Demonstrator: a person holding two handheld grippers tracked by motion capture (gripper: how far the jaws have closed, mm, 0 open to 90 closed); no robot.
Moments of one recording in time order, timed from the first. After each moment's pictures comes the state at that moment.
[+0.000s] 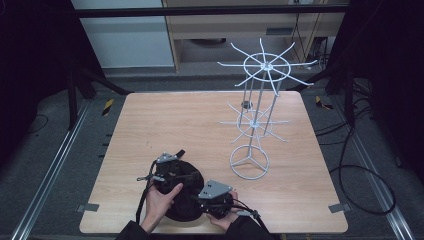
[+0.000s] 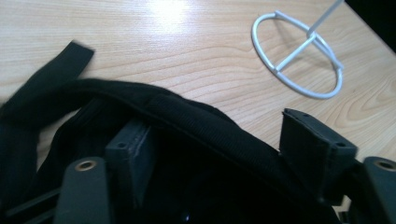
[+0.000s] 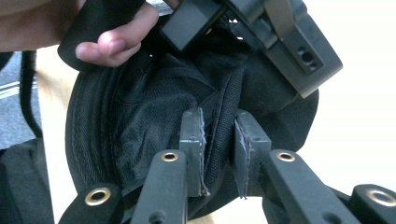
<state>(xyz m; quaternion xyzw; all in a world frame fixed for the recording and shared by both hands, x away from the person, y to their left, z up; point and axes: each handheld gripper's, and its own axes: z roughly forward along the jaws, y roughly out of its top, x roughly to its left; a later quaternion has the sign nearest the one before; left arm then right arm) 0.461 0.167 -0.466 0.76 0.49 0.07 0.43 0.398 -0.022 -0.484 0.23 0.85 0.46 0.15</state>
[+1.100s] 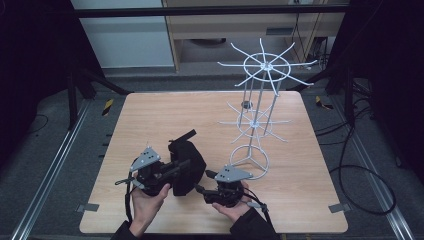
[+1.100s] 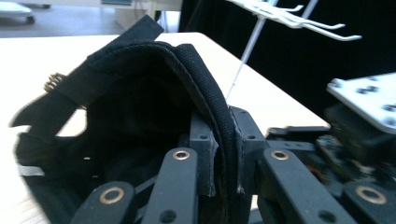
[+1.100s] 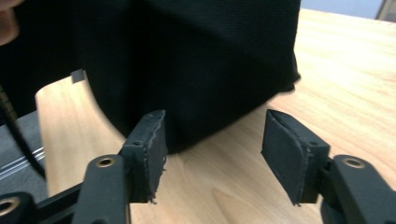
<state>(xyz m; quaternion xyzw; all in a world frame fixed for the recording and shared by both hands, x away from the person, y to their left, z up) 0.414 0.179 -0.381 0.73 0.38 0.12 0.55 0.418 -0.051 -0.458 0.30 0.77 0.54 0.13</state>
